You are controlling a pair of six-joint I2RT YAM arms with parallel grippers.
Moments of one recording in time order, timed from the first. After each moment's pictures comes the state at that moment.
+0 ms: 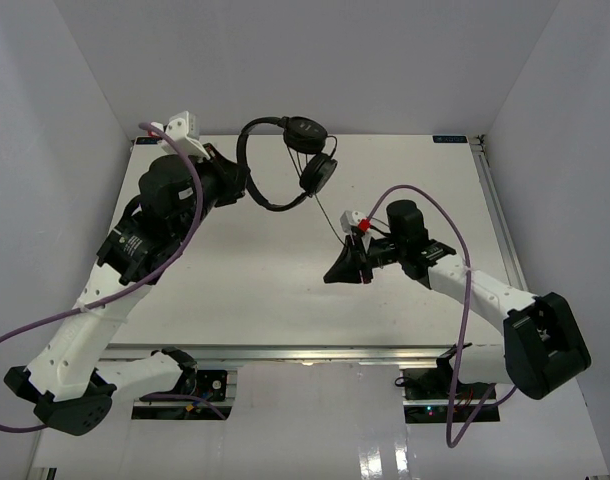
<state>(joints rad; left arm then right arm) -0.63 1.09 1.48 -0.57 -0.29 -0.59 0.54 1.30 0.73 0.09 -1.22 -0.25</state>
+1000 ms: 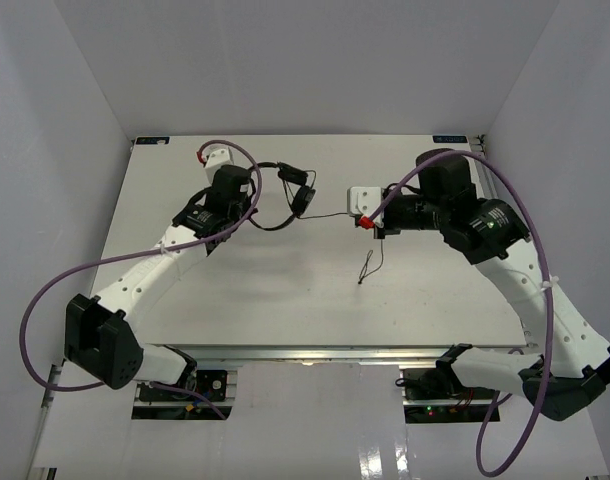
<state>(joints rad) -0.51 1.36 1.19 -0.44 -0.48 -0.60 0.63 1.17 1.47 -0.84 -0.56 -0.98</state>
